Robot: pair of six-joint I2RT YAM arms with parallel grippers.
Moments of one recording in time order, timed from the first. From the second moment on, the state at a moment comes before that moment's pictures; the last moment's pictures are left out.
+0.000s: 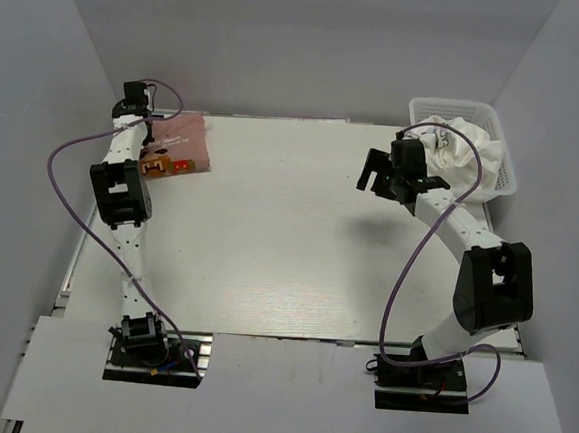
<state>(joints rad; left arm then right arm) 0.20 2.53 2.33 -0.68 -0.33 0.08 0.30 1.60 1.18 -0.30 0.06 0.40</state>
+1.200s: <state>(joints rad) -0.02 1.35 1.19 -0.23 0.04 -0.38 0.30 1.09 0.77 -0.27 -0.02 0.49</state>
